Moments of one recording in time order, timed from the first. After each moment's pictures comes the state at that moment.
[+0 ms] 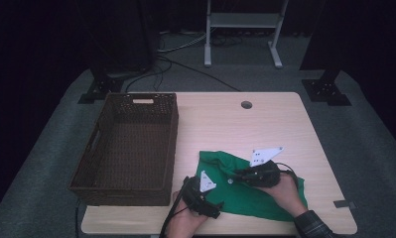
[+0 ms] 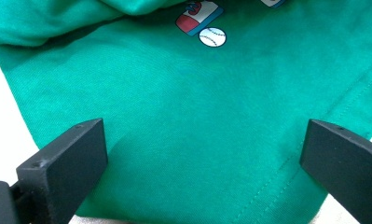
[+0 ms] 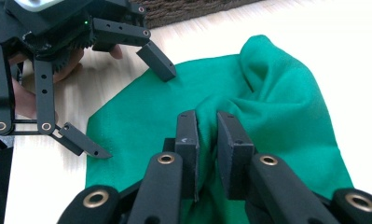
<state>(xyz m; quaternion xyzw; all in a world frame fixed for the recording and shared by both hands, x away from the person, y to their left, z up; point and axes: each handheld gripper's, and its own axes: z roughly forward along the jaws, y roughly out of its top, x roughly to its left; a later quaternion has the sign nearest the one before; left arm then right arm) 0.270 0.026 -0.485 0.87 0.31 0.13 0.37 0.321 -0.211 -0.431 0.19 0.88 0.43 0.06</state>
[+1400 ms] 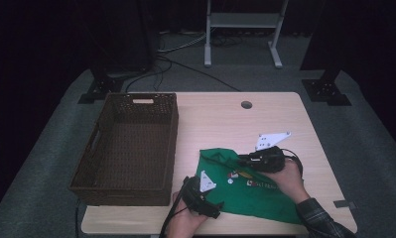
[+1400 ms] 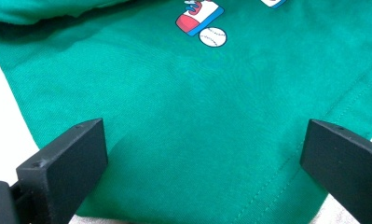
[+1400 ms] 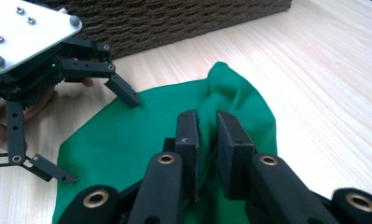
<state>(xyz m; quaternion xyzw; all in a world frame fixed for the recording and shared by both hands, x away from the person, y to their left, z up) 0.270 0.026 -0.485 0.87 0.31 0.13 0.37 0.347 -0.224 -0.404 0.21 0.87 0.44 0.08</state>
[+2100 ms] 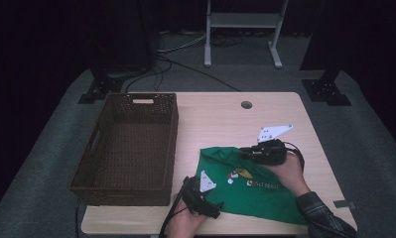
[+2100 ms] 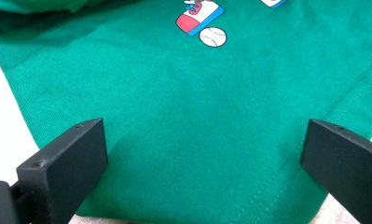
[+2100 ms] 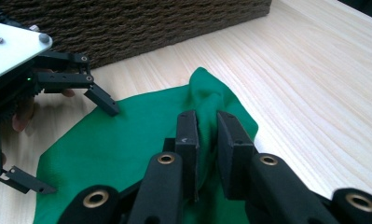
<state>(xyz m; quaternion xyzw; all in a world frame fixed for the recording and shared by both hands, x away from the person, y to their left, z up) 0.270 0.026 -0.485 0.87 0.31 0.13 0.37 0.364 -0.230 -0.396 0.22 0.86 0.44 0.09</state>
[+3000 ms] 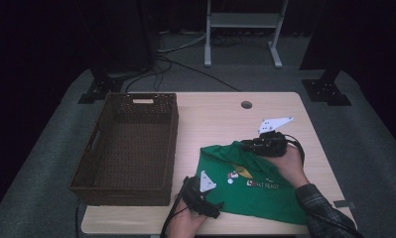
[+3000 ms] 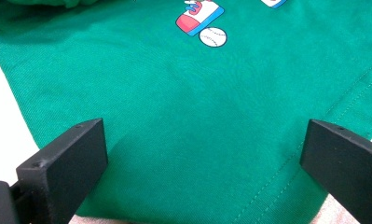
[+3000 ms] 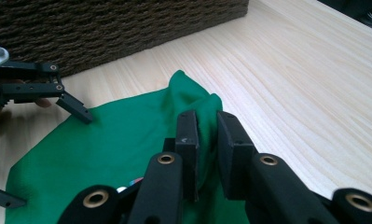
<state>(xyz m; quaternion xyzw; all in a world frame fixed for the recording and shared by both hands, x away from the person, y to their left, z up) 0.270 0.026 -0.485 0.87 0.31 0.13 0.37 0.386 -0.235 -0.391 0.24 0.86 0.44 0.10</state>
